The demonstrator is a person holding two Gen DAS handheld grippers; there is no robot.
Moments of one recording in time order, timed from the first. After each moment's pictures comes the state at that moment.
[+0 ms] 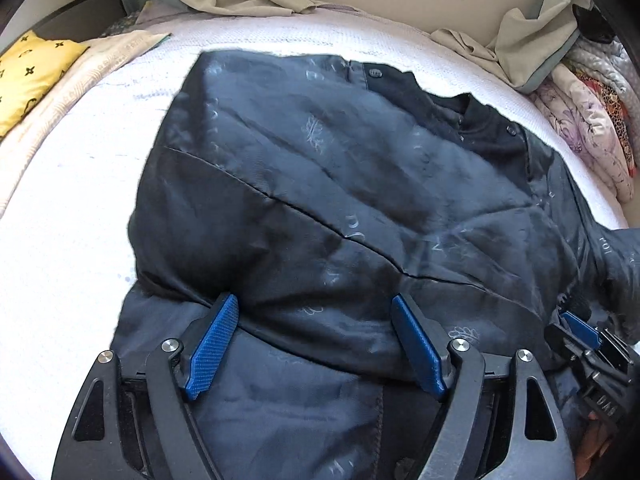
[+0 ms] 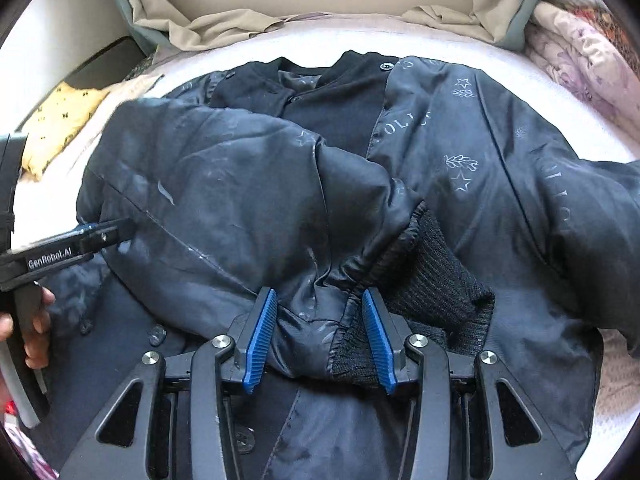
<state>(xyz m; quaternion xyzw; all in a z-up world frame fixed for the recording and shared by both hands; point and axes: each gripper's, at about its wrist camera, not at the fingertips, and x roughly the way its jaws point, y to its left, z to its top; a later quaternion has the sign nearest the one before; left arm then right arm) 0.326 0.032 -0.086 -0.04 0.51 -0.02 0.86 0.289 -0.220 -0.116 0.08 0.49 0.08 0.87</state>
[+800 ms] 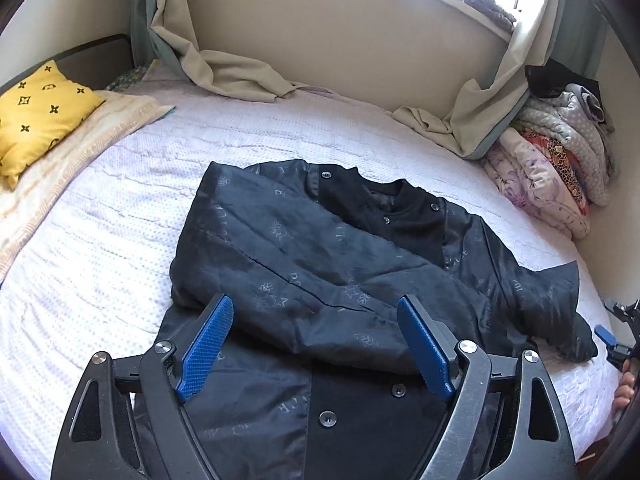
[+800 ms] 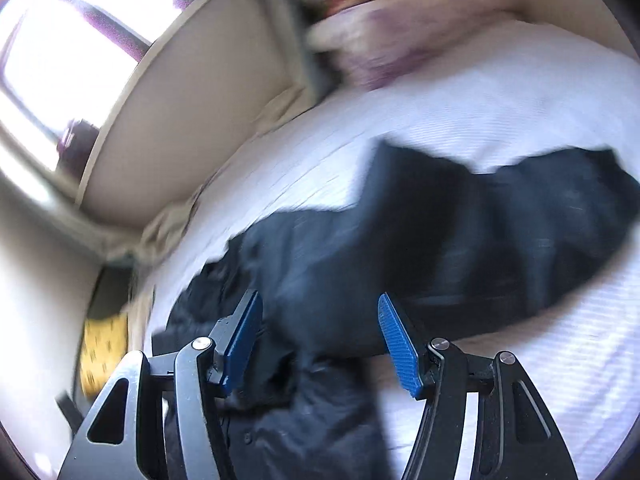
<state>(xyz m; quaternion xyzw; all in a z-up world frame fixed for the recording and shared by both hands) 0.265 0.030 0.010 -0.08 0.40 -0.06 0.91 0.175 -0.481 -0.024 0.41 0.34 -0.06 0.85</state>
